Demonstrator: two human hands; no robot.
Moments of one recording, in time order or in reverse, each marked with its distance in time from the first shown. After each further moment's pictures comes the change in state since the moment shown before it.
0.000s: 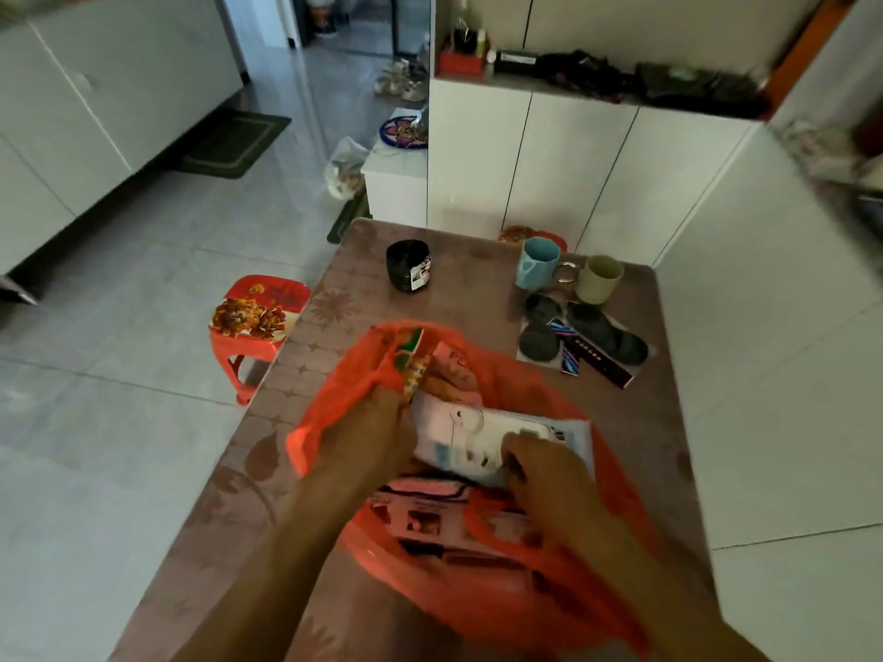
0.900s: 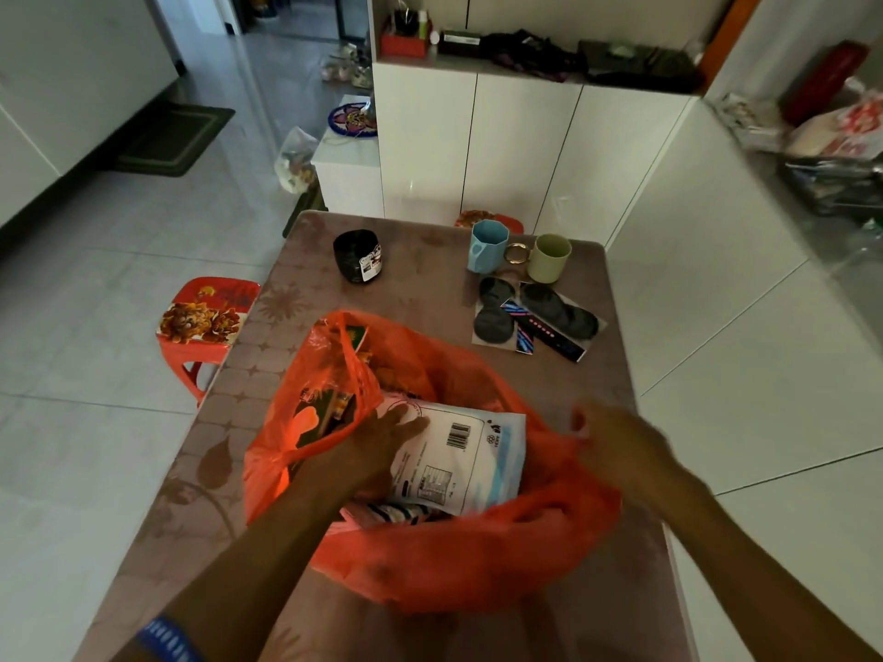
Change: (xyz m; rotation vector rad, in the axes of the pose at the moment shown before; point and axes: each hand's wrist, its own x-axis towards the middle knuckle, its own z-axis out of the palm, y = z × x) left_hand 0.056 -0.016 0.087 0.682 -0.401 0.342; right_hand -0.027 0.082 -0.078 -0.146 -0.227 0.471
